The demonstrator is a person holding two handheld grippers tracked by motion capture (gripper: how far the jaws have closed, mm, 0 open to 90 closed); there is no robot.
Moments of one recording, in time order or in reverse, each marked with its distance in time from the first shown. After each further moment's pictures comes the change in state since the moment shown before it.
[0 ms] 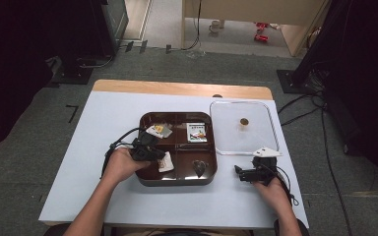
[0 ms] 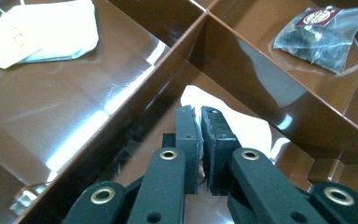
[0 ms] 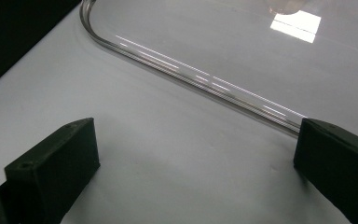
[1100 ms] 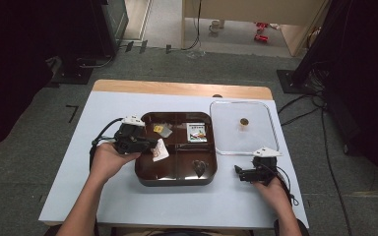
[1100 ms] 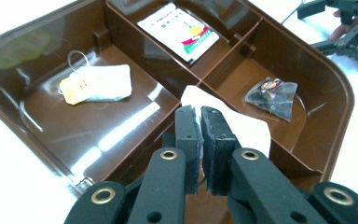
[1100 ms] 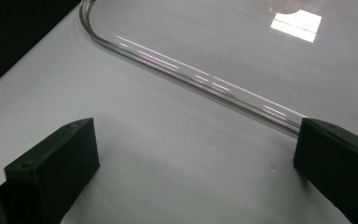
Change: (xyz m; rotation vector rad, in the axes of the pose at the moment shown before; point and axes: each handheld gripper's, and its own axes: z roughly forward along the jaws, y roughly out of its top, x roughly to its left) left arm 0.007 -0.001 -0.063 -0.220 -0.011 -0.062; right arm 0.000 0.000 0.000 0.000 0.001 0.002
